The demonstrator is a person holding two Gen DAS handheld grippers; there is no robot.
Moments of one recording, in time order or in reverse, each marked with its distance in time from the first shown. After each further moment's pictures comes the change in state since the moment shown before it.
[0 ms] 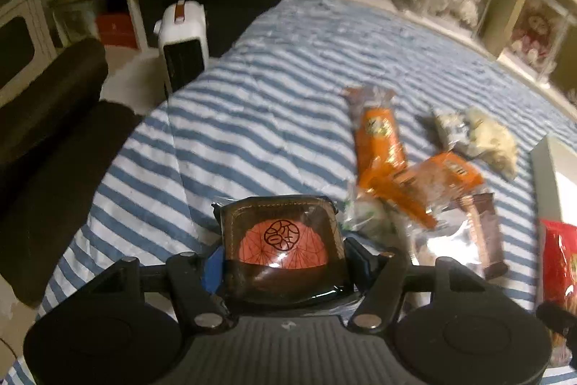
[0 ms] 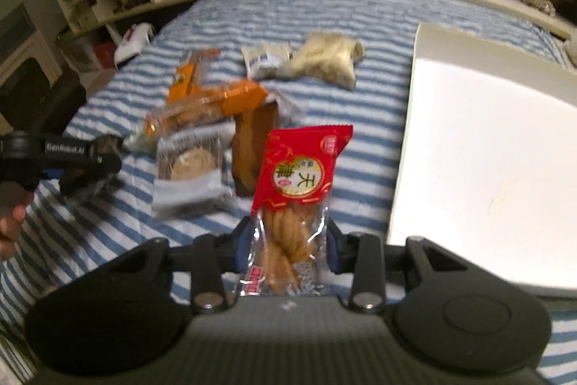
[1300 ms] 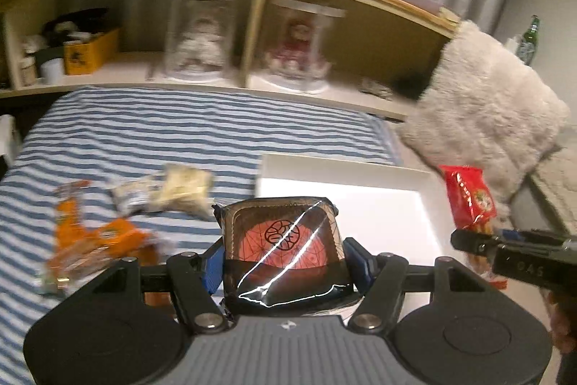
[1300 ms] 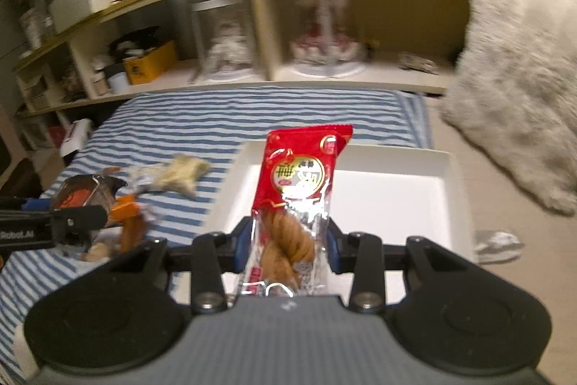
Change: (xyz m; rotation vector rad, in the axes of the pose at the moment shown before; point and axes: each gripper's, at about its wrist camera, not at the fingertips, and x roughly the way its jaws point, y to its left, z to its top) left arm -0.103 -0.255 -0.024 0.282 -0.142 -0.436; right arm -0.129 -0.173 0.032 0.107 -0.199 -0.183
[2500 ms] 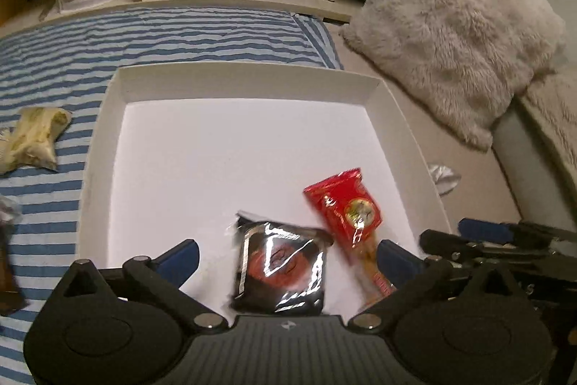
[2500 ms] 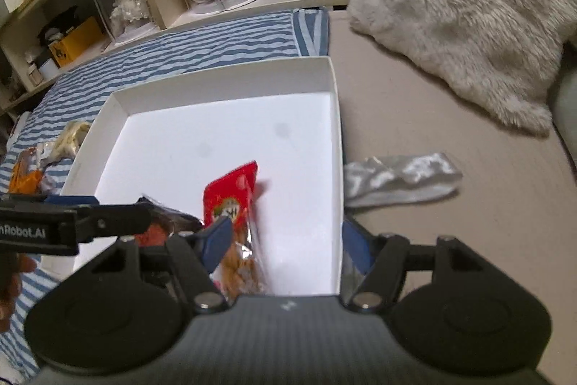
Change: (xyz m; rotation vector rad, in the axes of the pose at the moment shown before) left arm 0.125 -0.087 -0.019 0.081 0.271 -0.095; right arm 0.056 -0.141 -0.042 0.138 0.169 -0.034
